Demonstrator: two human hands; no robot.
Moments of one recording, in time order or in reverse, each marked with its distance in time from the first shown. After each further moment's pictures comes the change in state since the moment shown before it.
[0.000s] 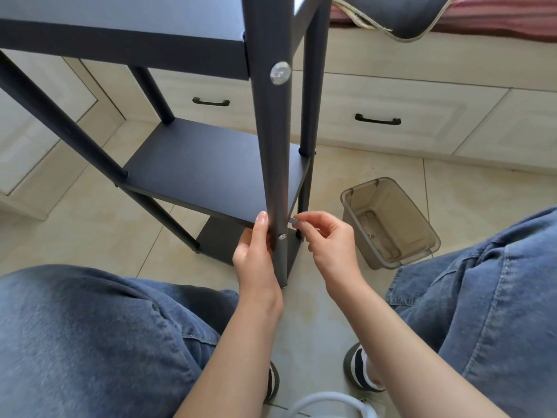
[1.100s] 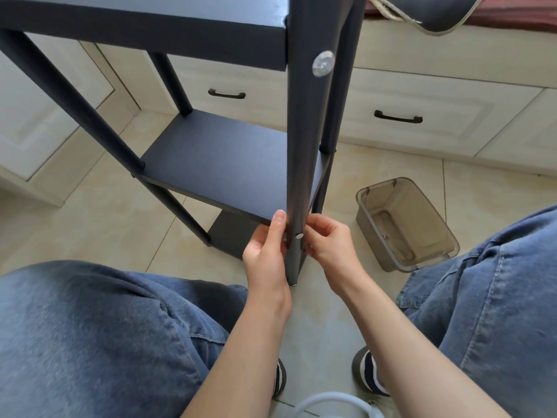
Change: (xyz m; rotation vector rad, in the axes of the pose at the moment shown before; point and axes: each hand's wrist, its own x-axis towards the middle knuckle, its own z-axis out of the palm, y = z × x) left_hand 0.000 0.008 -0.008 -0.026 -0.054 0.016; right_hand 0.012 0.015 0.021 0.114 -0.205 0.172
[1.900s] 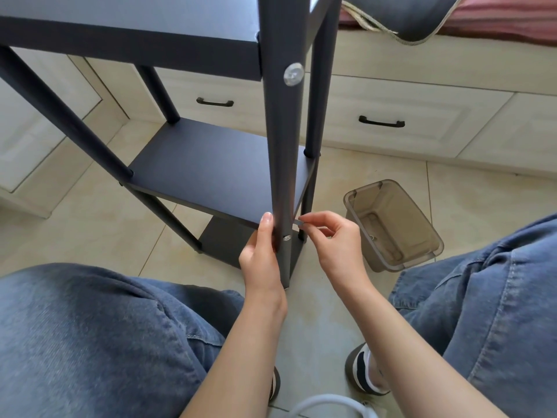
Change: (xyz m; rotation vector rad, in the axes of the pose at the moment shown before) left_hand -0.001 -0.008 0.008 0.031 0.053 -0.024; right_hand -0.016 -0.016 -0.020 -0.245 0.204 -0.271
